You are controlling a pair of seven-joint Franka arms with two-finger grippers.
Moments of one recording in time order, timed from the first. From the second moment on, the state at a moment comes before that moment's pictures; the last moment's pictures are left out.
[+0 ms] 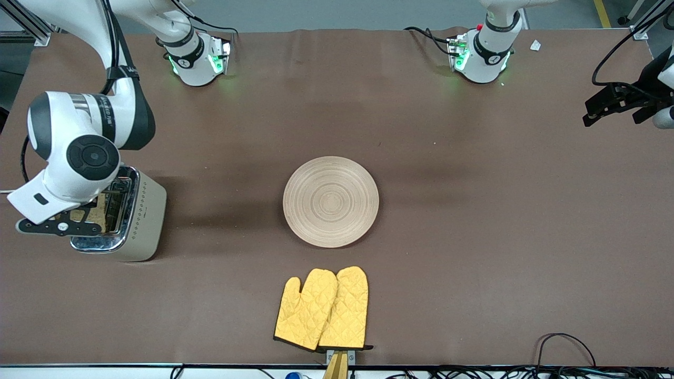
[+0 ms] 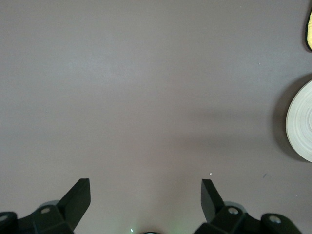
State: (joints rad) left arm 0.10 -0.08 -0.14 -1.59 0.00 1.51 -0.07; right arm 0.22 0.29 -0.09 -1.67 -0.81 1.76 0.28
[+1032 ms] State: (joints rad) left arm 0.09 -0.07 -0.15 -1.59 0.00 1.51 -0.07; right arm 0.25 0.30 -0.08 -1.67 -0.81 1.68 0.28
